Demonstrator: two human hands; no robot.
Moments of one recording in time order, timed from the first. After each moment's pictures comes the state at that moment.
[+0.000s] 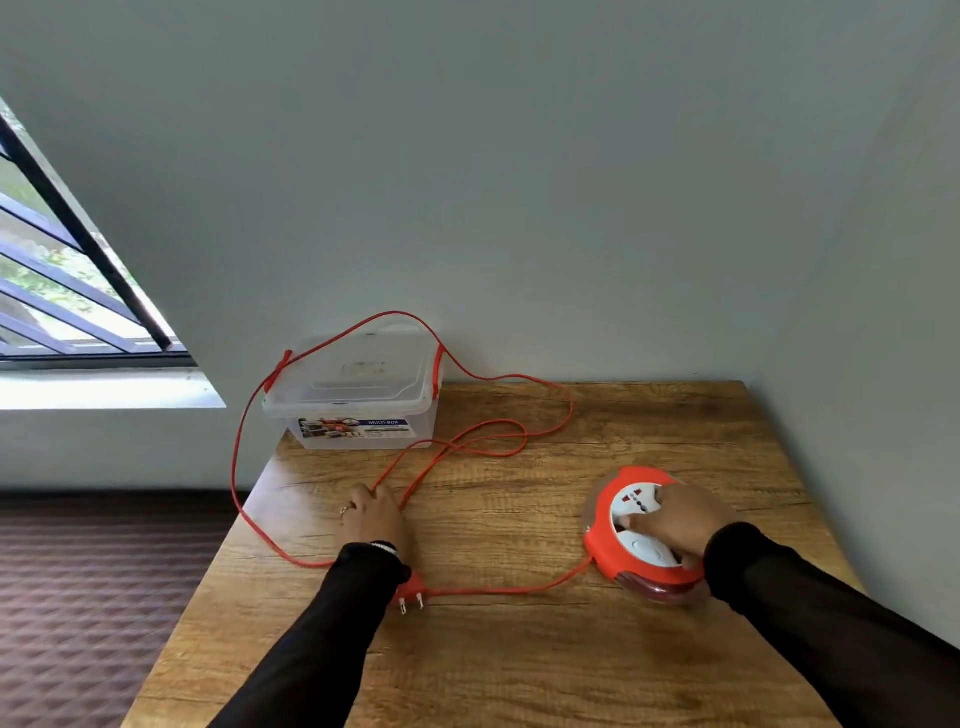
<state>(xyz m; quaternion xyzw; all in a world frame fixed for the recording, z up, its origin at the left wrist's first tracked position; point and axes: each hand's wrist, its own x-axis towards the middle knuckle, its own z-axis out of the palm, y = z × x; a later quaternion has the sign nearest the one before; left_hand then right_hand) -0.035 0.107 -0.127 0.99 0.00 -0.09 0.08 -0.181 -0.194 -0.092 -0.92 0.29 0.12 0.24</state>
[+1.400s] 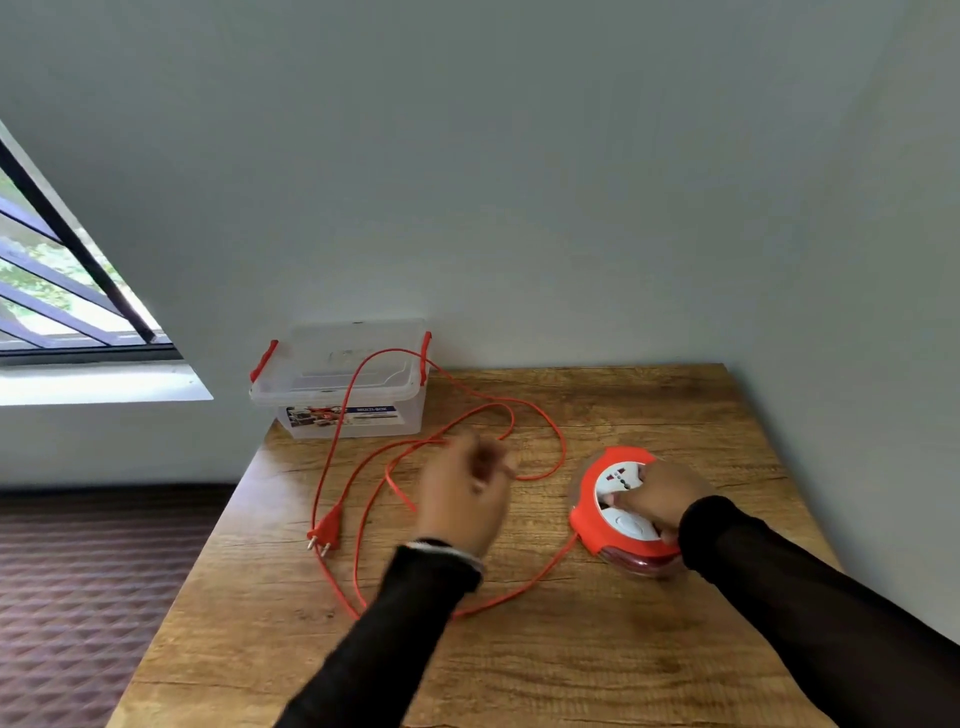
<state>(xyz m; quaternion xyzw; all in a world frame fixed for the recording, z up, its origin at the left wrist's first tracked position) -0.129 0.039 -0.038 0.85 -0.18 -0.02 0.50 -0.184 -0.190 -0.086 -0.92 0.30 0.14 0.23</state>
